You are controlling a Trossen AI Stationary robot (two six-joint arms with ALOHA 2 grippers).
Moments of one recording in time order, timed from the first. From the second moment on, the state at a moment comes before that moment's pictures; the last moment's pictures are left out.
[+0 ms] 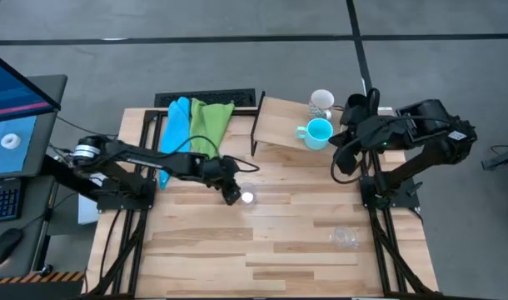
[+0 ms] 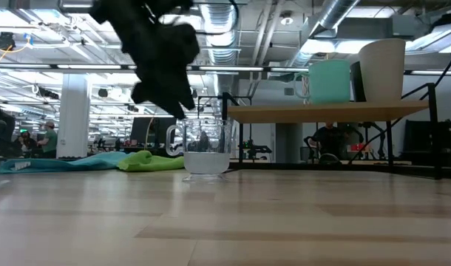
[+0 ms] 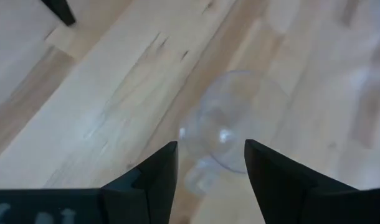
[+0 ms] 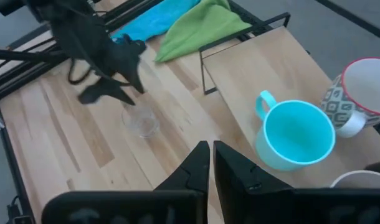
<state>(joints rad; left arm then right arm) -0.01 1.49 0.96 -0.39 -0.09 -0.59 0.21 1.32 1.96 -1.57 0.44 0.67</state>
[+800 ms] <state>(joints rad) 0.00 1.69 1.15 -0.47 0.00 -0.63 0.34 1.31 1.96 -1.57 0.44 0.71</state>
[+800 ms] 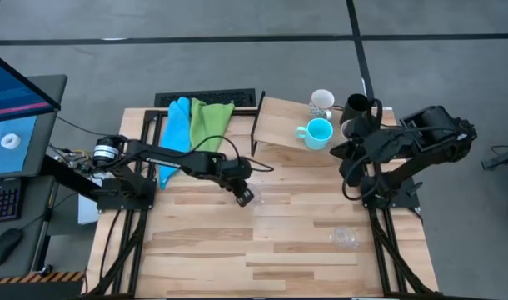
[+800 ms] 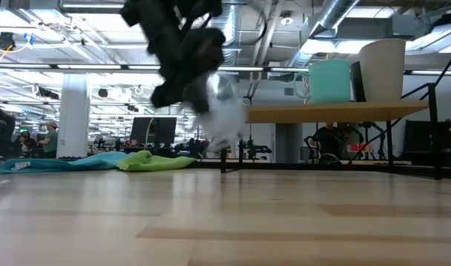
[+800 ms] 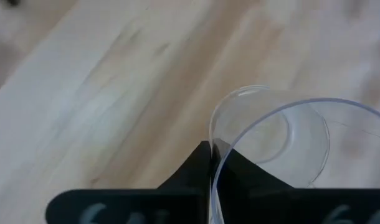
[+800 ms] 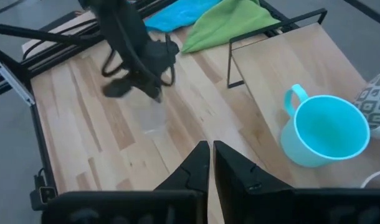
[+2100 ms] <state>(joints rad) -0.24 1.12 1.59 -0.10 0.42 -0.19 0.36 1.28 1.96 -1.57 0.48 0.70</state>
